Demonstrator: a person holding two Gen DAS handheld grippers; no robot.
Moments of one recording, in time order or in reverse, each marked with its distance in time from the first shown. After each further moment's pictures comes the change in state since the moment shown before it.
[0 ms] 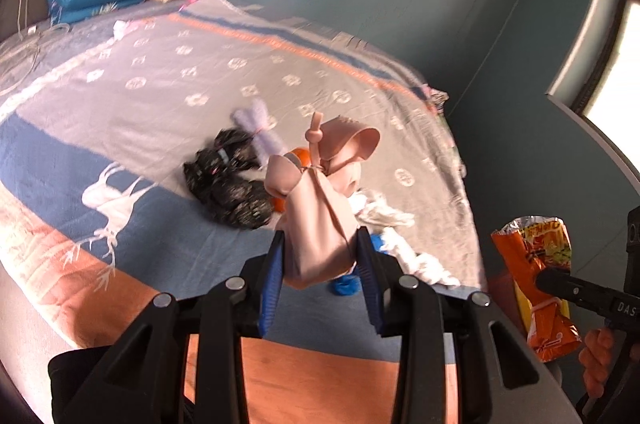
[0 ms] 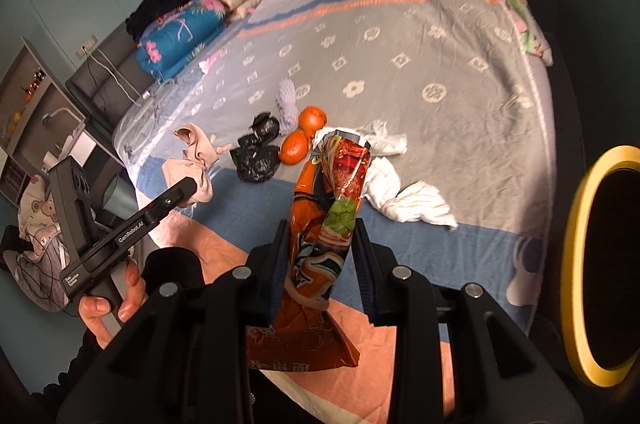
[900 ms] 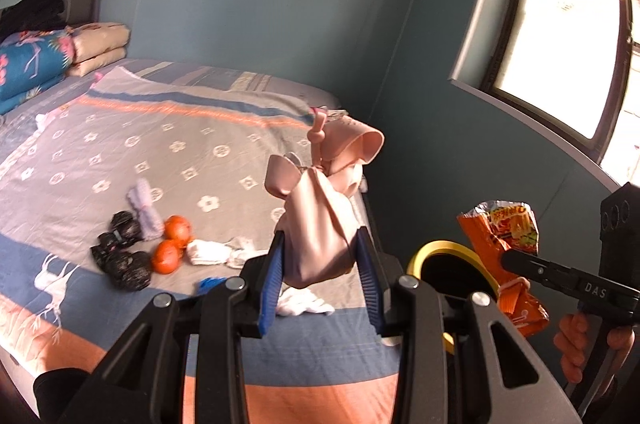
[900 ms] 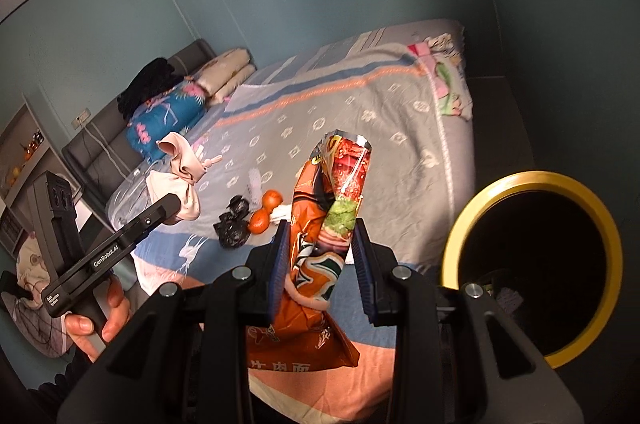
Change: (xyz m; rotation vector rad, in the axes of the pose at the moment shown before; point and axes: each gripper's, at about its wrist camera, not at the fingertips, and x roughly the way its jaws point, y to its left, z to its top) left arm -0.049 -0.159 0.016 0.238 -0.095 -0.200; right arm -0.155 -0.077 -0.021 0.085 -0.287 -0.062
